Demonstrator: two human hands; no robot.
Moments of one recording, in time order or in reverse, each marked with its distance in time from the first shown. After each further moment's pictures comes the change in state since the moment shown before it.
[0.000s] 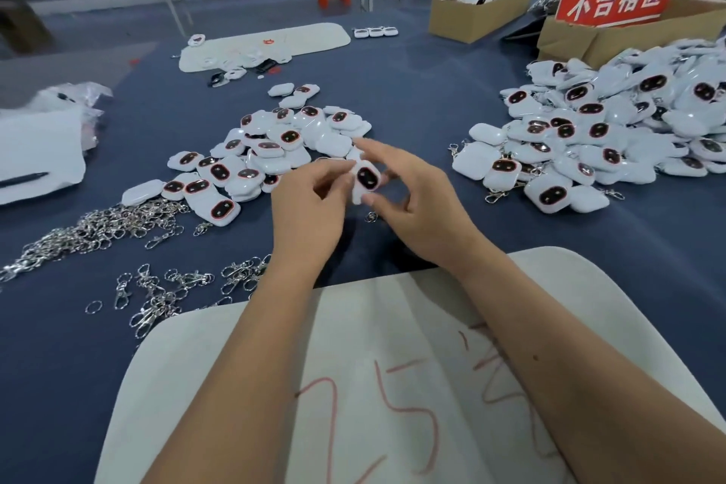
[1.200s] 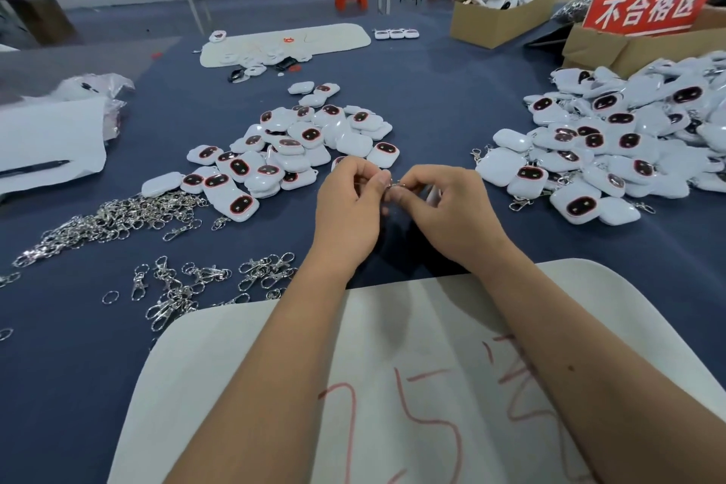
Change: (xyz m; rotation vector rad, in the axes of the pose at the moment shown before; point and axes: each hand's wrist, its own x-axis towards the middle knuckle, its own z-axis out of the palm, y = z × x) left_hand 0.003 -0.004 0.018 -0.183 -0.053 -0.093; right_hand 0.001 0.010 0.004 -0.013 0.065 0.154
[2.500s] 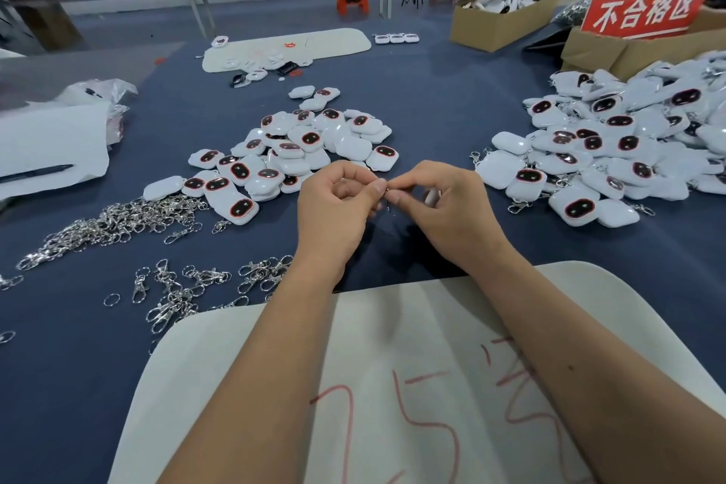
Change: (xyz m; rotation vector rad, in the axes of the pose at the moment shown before) left_hand 0.003 -0.006 -0.008 -0.170 0.037 -0.033; right_hand 0.002 0.000 -0.002 0.059 0.009 -0.087
